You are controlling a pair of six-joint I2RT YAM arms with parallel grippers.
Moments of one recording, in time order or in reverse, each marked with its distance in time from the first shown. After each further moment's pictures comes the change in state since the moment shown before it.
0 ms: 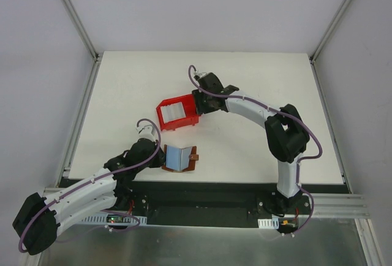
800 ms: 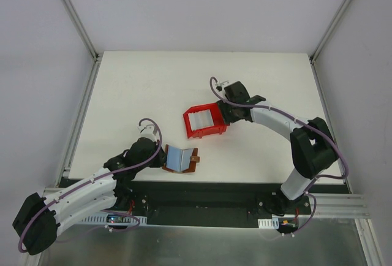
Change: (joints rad) left arm 0.000 0.000 0.012 -0.002 0.029 0.043; right arm -0.125 -0.285 -0.365 0.018 0.043 -0.249
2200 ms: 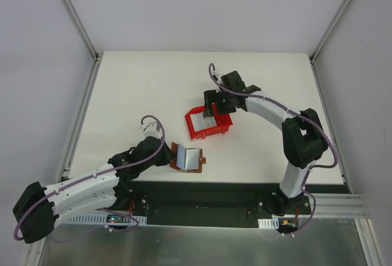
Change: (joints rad) left arm -0.121 0.084 0.089 0.005 -0.091 -0.183; right arm -0.035 0.111 0.167 -0.010 -0.324 0.190
